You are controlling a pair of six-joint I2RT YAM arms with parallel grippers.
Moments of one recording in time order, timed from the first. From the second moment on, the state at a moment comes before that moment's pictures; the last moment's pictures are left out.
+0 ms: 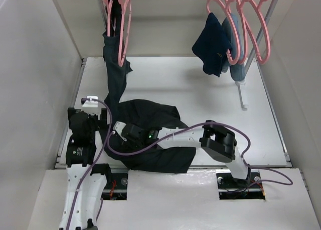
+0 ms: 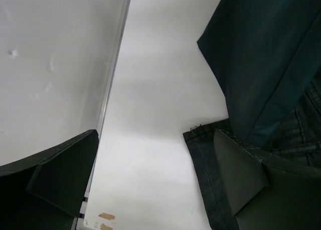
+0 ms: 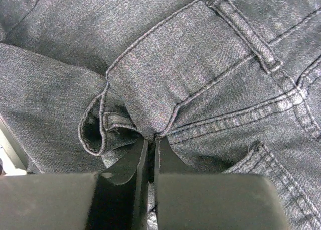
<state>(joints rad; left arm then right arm) 0.03 0.51 0.61 -0.51 -0.21 0.22 1.28 2.10 1.53 -0.27 0.13 0.04</state>
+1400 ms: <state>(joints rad) -0.84 1.16 0.56 -0.70 0.08 0.74 0.18 0.91 0.60 -0.41 0.04 0.75</state>
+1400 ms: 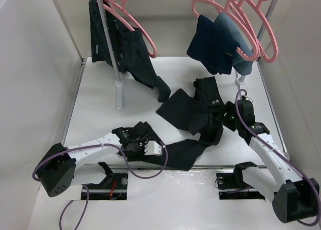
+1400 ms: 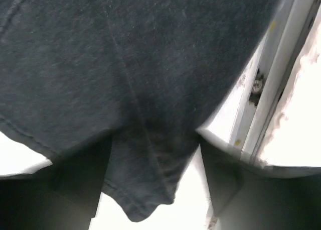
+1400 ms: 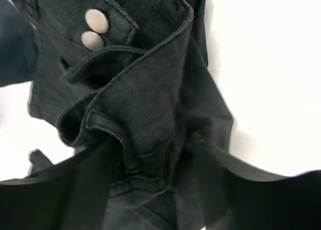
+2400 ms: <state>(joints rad) -0.70 0.97 0.58 -0.67 -0.21 0.62 0.33 1.05 0.82 -0.58 0.22 0.76</state>
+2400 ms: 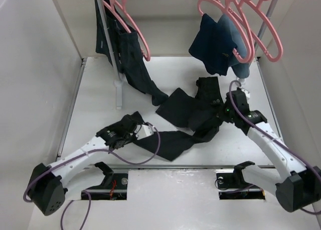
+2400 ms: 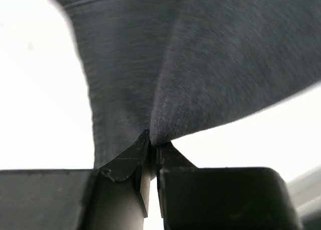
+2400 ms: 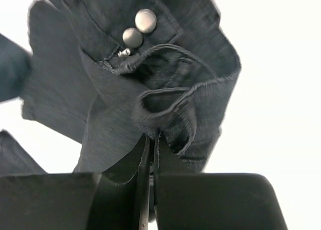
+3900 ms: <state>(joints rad) 0.00 1.11 0.57 -0.78 -0.58 0.90 -0.16 0.42 0.66 -0.81 0.38 0.96</state>
